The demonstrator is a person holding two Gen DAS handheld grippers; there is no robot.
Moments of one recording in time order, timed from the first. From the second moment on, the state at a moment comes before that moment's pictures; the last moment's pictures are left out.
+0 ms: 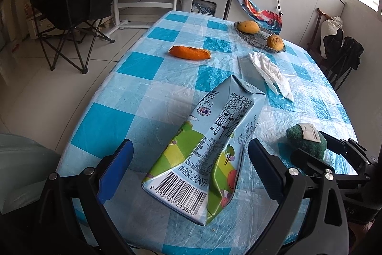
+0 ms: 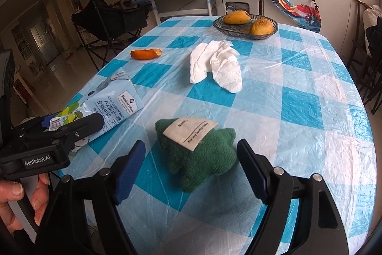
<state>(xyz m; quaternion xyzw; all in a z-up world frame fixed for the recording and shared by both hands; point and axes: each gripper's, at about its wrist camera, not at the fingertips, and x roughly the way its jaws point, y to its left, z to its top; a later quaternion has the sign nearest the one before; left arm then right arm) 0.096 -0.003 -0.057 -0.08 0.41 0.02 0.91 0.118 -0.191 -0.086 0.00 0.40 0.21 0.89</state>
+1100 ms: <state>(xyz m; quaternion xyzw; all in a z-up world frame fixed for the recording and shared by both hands) 0.098 -0.018 -0.053 -0.08 0.40 -0.05 0.91 0.118 -0.199 -0.080 0.01 0.38 0.20 0.90</state>
